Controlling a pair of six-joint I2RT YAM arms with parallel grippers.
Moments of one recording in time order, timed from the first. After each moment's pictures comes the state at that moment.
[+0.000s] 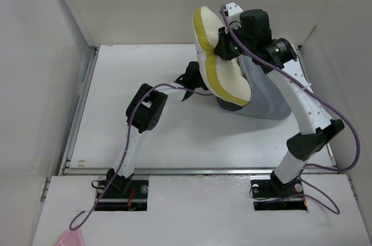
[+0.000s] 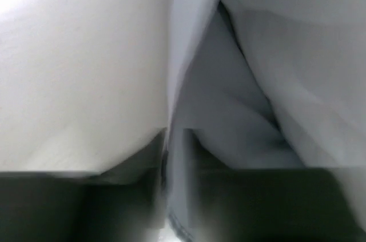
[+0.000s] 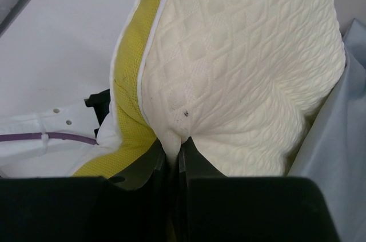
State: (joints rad) left arm -0.60 2.33 1.59 0.36 0.39 -0.70; right arm 0.51 1.70 2.10 -0.86 -0.10 0.03
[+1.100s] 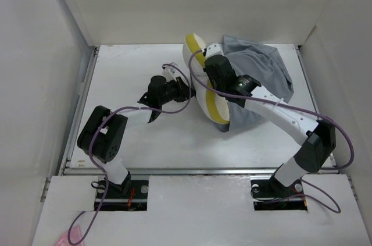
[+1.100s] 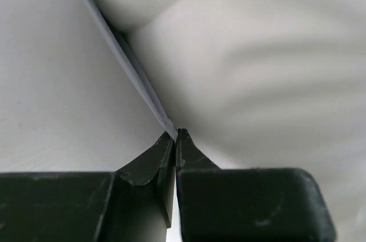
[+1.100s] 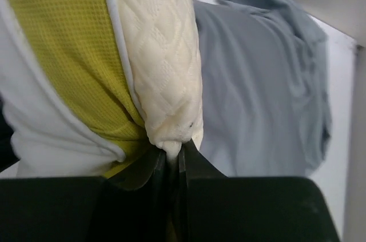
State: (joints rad) left arm -0.48 1.67 0.82 0.59 0.41 -0.74; right arm 0.75 1.58 1.50 -0.52 0.67 0.00
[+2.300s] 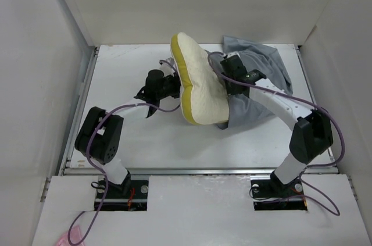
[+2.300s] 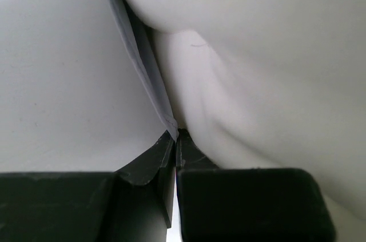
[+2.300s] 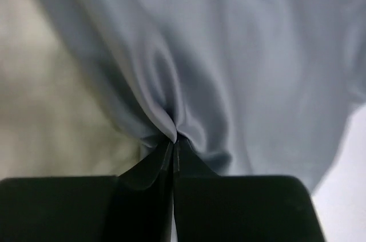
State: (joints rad) left arm -0.44 1.66 0.89 0.47 0.43 -0.74; right arm 0.54 1.65 1.39 -0.65 0.41 0.19
